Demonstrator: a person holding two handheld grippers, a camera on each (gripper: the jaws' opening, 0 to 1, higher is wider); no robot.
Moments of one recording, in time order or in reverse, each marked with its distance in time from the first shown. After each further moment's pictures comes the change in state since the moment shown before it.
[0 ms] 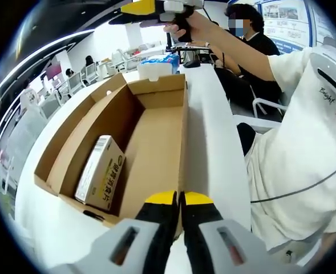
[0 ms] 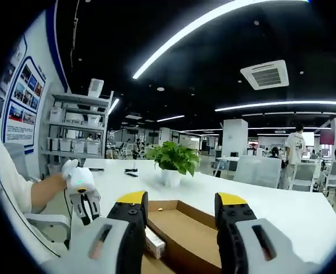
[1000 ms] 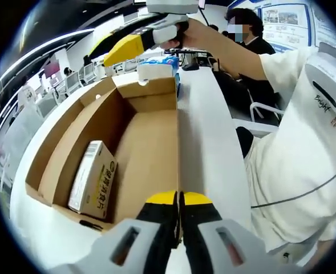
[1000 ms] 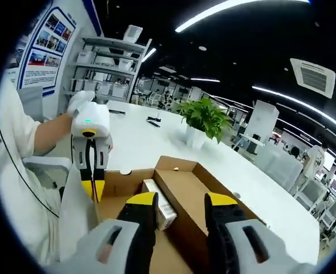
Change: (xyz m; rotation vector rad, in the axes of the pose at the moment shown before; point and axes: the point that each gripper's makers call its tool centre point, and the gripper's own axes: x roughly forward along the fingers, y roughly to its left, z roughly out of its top) left arm 0.005 0.001 0.003 -0.015 -0.026 -0.041; right arm 0.054 0.054 -0.061 -0.253 0.300 0.224
